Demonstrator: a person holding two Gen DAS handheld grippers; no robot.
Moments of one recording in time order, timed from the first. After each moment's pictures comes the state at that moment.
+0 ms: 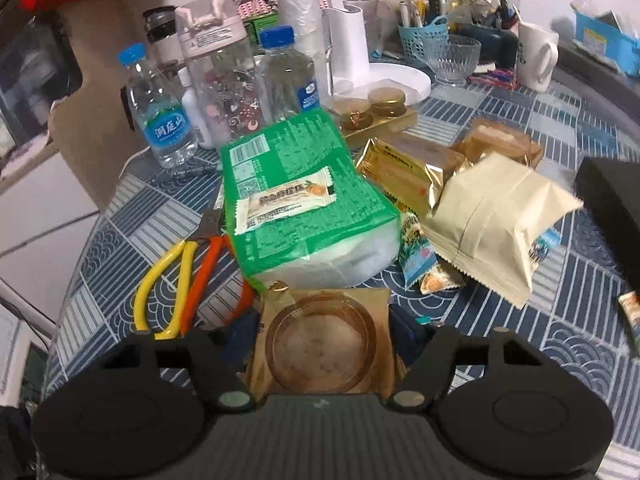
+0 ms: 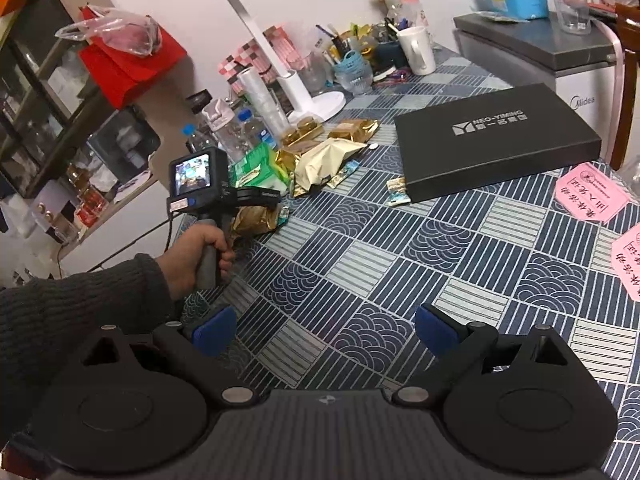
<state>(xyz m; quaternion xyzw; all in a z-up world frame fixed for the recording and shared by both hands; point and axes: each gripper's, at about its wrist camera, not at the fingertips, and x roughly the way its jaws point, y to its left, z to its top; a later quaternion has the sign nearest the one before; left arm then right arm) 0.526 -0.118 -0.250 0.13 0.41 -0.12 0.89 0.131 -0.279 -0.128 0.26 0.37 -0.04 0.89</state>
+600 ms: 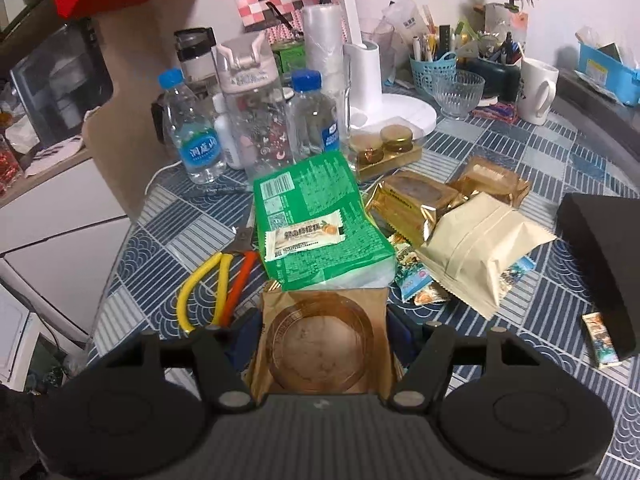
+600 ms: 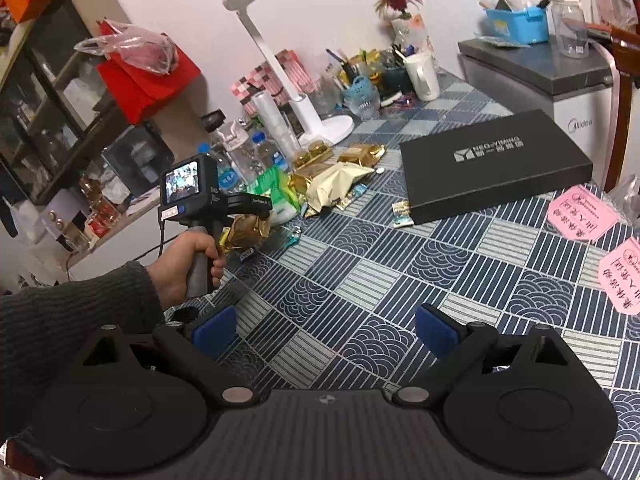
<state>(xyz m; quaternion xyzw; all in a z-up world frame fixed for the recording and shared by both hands) 0.495 -0.105 -0.197 0.12 0.40 -0.11 0.90 0.102 -0.275 -0.095 0.25 0.34 -0.04 0.91</state>
